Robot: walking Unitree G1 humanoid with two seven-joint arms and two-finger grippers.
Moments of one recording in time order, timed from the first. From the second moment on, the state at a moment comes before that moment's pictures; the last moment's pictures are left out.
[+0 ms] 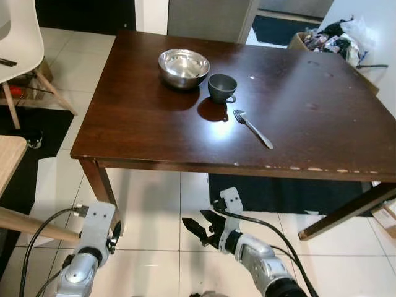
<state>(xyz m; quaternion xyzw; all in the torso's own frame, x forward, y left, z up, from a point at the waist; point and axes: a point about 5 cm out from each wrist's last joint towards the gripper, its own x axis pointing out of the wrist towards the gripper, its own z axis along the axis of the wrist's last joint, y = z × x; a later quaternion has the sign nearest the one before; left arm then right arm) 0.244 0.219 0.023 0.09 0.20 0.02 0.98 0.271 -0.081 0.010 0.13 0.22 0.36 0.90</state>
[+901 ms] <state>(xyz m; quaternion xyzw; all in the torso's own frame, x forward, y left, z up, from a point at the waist) 0.267 0.225 0.043 0.17 0.16 0.03 0.97 0.288 -0.074 0.019 0.09 0.18 0.34 0.92</state>
